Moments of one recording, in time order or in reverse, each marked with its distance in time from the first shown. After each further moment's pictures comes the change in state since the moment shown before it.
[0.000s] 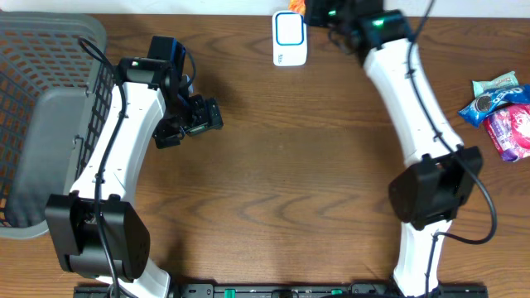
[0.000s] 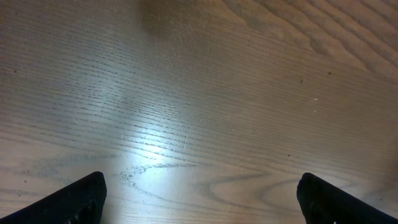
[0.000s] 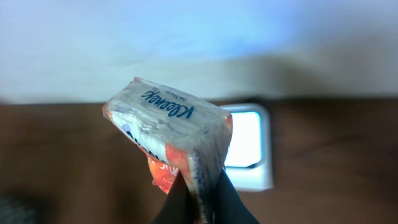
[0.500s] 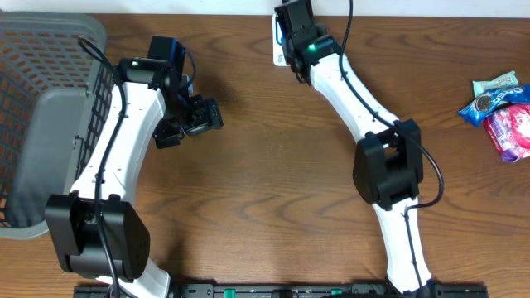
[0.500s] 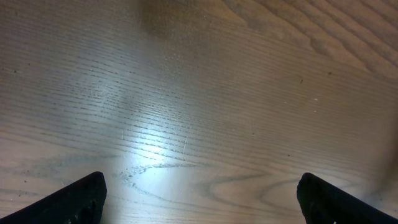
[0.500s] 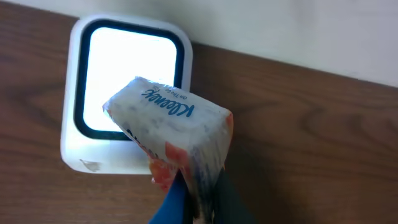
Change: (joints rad) left arm 0.000 0.000 0.000 0.000 0.000 0.000; right arm 0.105 0.250 -0.011 0.005 0.467 -0.231
